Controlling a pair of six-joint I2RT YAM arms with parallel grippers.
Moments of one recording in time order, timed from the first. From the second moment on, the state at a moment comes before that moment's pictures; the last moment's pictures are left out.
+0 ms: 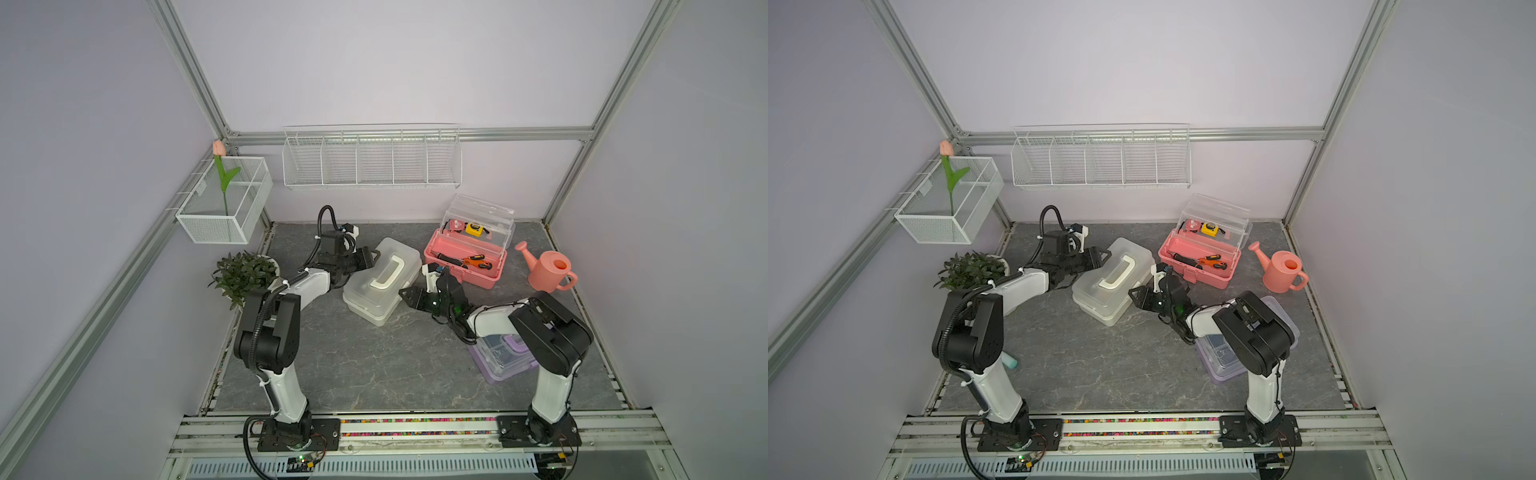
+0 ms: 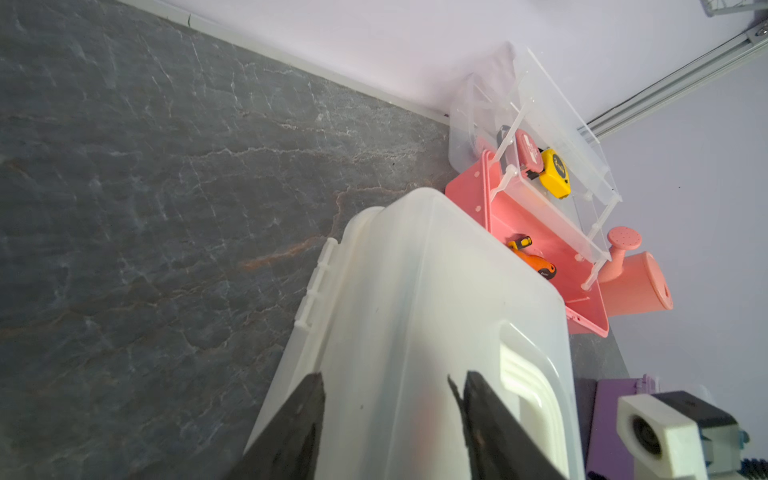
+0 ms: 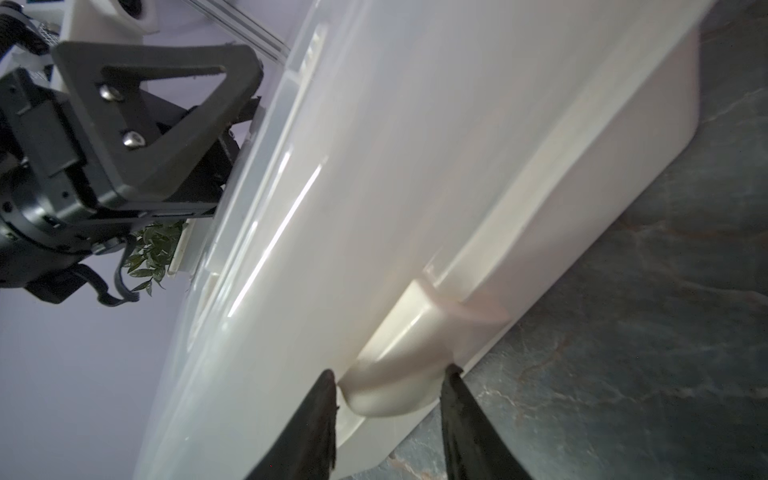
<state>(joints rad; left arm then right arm) -0.27 1.82 1.16 0.04 0.49 -0.46 0.67 1.88 0.83 0.66 -0.28 0.87</state>
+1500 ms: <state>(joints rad) -0.25 1.26 1.00 -0.26 0.37 -0.58 0.74 2.19 1.62 0.15 -0.40 0.54</state>
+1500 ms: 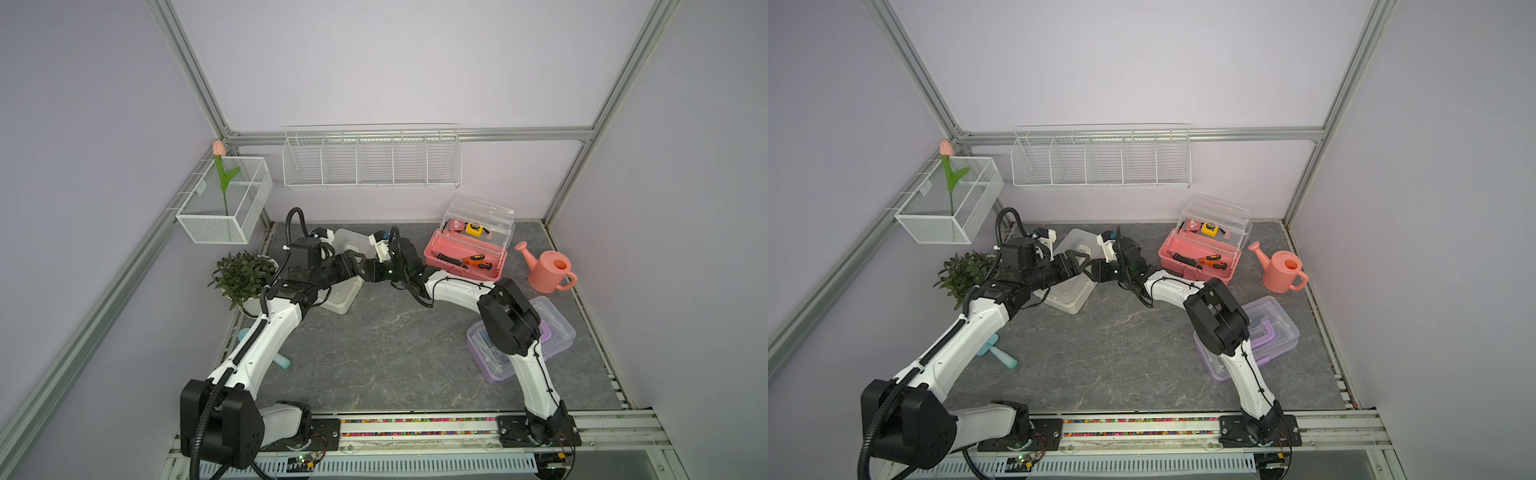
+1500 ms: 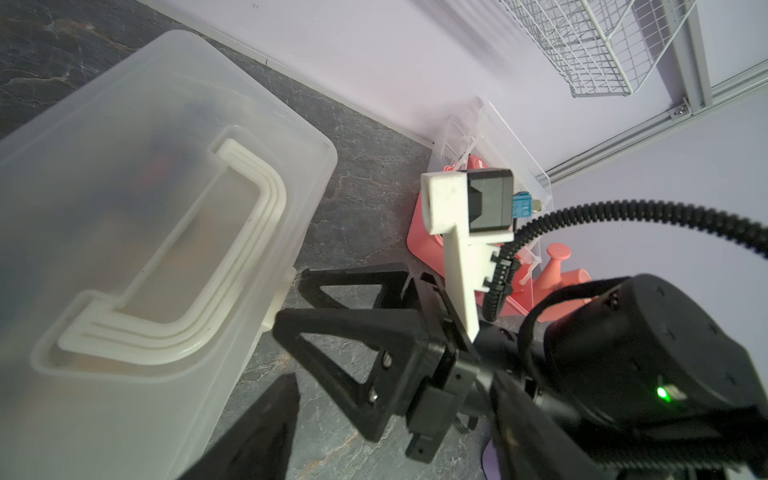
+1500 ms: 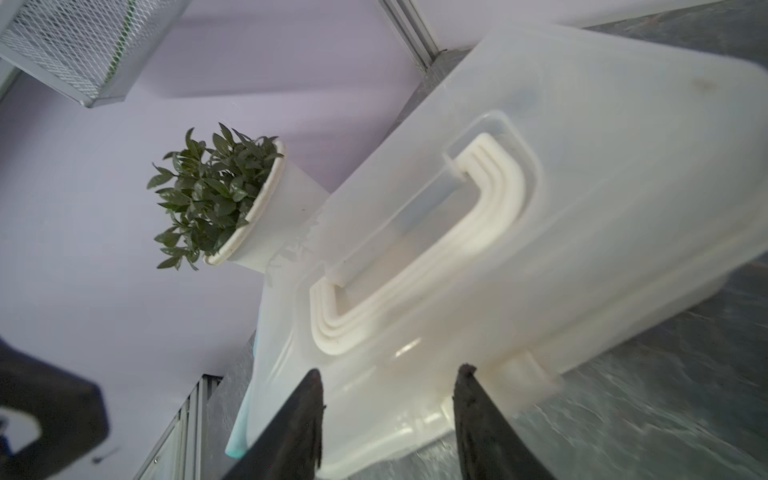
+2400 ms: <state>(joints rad) -0.26 1.25 0.85 -0.12 0.42 -0.66 0.49 2.22 1.97 -0.69 0.08 -0.07</state>
